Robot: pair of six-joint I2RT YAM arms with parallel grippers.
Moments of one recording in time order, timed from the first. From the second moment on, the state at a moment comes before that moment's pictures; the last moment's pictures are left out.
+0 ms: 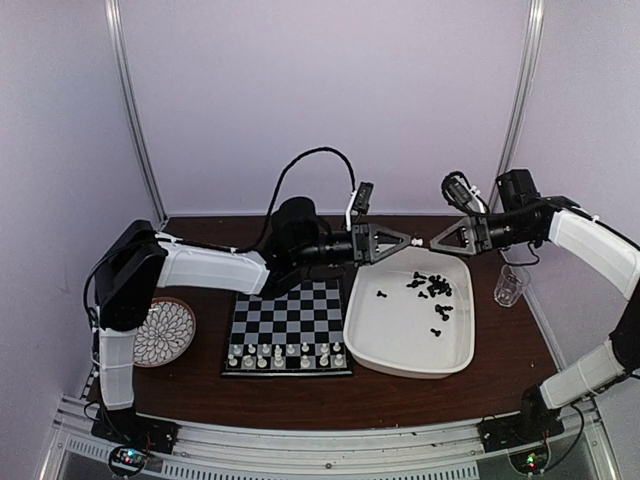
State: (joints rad) left arm -0.94 2.07 1.45 0.80 0.63 -0.93; right arm 0.17 1.36 1.18 -0.72 -1.20 -0.07
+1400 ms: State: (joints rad) left arm -0.94 2.14 1.46 0.93 0.61 -1.05; right arm 0.22 1.44 1.12 -0.43 -1.28 0.21
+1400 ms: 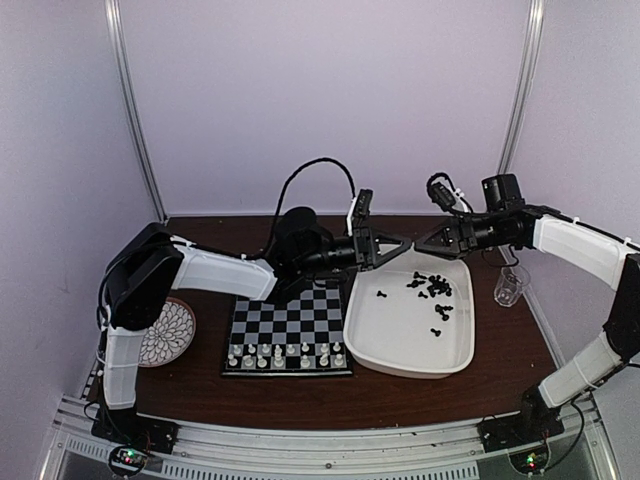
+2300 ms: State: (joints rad) left arm -0.89 1.85 1.23 0.51 0.47 -0.81; right arm 0.31 1.42 1.39 -0.97 -0.98 -0.35
